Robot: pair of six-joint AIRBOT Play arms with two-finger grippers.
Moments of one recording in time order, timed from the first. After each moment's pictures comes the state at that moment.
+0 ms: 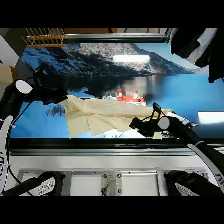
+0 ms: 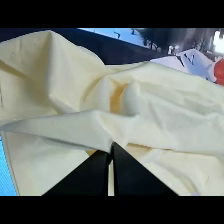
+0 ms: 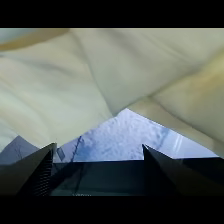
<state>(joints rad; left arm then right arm) 0.07 -1.28 1.13 1.13 -1.02 -1.58 0.38 -1.19 0.63 -1.01 0.68 2.05</state>
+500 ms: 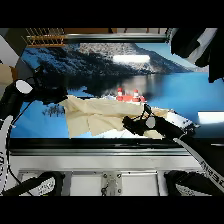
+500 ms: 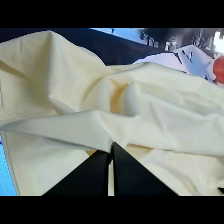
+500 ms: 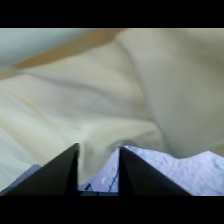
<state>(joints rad) 0.07 -1.28 1.13 1.13 -1.02 -1.58 0.48 -1.36 0.70 -0.95 0.54 2.09</state>
